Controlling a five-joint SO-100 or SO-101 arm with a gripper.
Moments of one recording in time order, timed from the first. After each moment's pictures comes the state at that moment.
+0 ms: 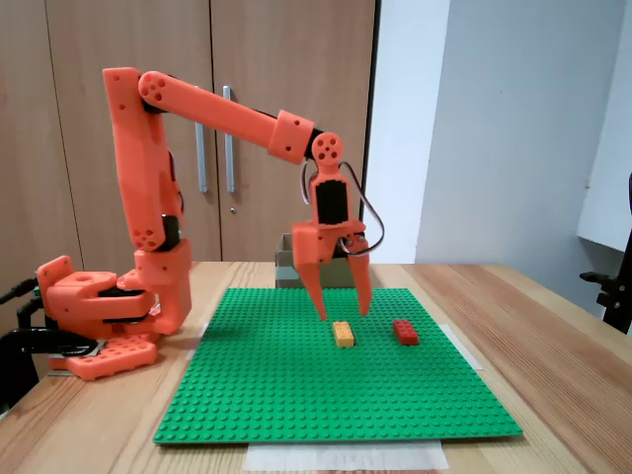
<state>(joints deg) -1.4 94.4 111.7 65.0 -4.6</state>
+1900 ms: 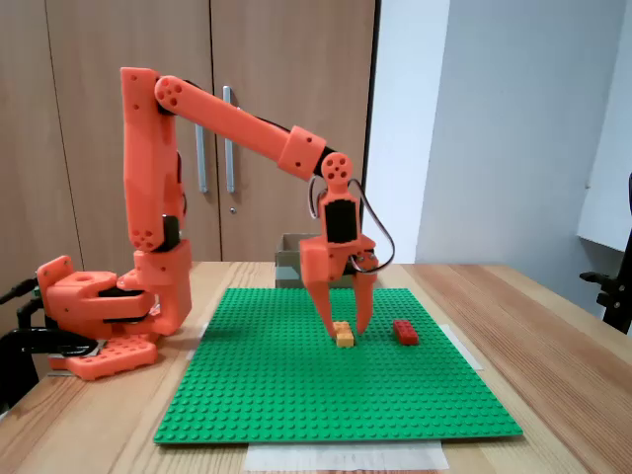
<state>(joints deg) 0.2 88.2 110.7 59.8 -9.0</state>
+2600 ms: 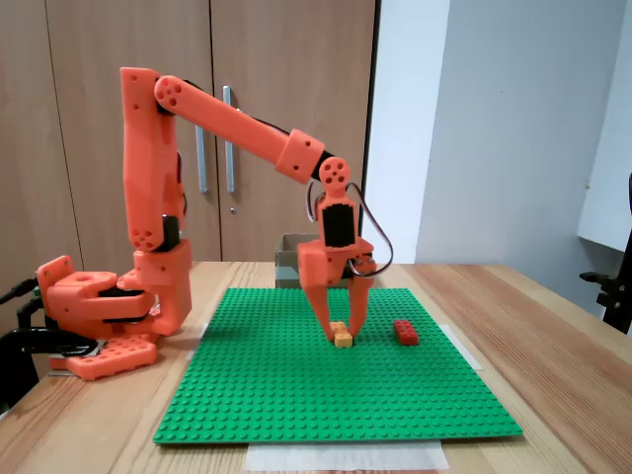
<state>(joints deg) 0.3 88.2 112.2 58.3 -9.9</state>
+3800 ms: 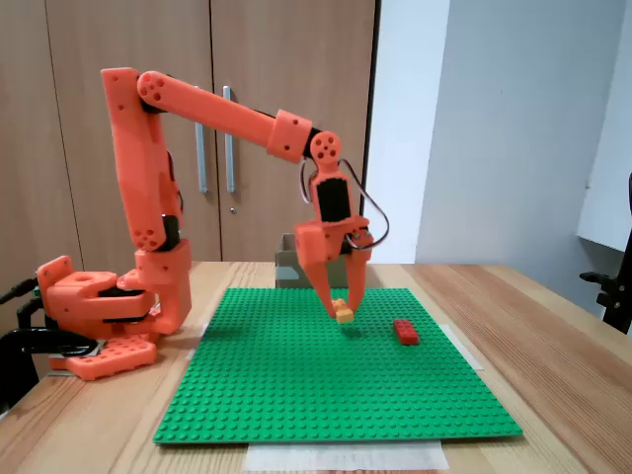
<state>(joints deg) -3.0 97.2 112.3 62.4 -9.9</state>
